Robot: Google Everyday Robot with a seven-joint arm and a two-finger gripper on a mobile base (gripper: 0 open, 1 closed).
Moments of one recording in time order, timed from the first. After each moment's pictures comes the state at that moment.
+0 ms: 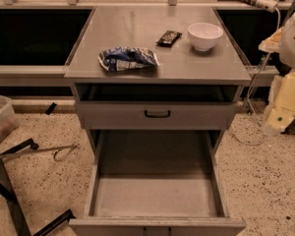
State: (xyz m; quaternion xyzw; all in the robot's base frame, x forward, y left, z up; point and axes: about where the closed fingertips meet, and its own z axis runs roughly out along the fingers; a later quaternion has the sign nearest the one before) arm 0.438 -0.217 0.976 -0.60 0.78 -0.03 0.16
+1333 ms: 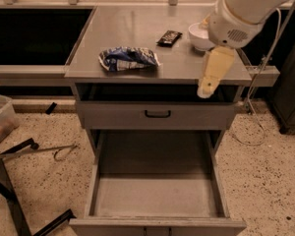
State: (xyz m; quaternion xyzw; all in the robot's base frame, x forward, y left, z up) arm 0.553 -0.133 0.961 -0.65 0.72 -0.04 0.22
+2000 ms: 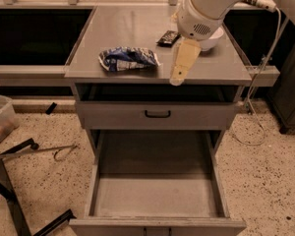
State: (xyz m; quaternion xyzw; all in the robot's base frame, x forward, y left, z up) arm 0.612 -0.073 0.951 -0.68 0.68 -0.02 0.26
